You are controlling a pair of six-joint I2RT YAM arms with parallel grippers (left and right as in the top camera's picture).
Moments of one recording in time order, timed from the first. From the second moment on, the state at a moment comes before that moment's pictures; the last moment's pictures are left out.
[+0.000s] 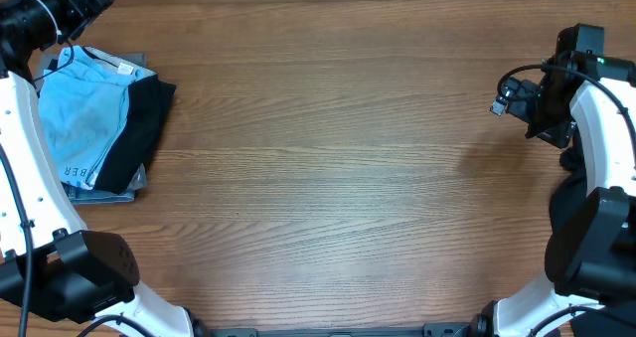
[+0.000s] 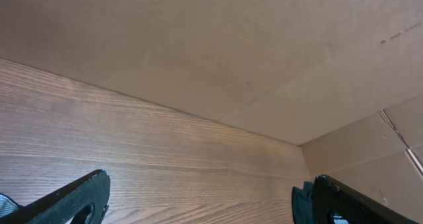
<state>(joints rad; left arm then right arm) 0.41 1.86 2.05 -0.77 0.88 -0.40 -0.25 1.84 1.56 -1.07 -0.06 0.28</state>
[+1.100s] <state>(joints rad) 0.41 1.86 2.05 -0.77 0.88 -0.40 -0.25 1.84 1.56 -1.07 -0.06 0.28</state>
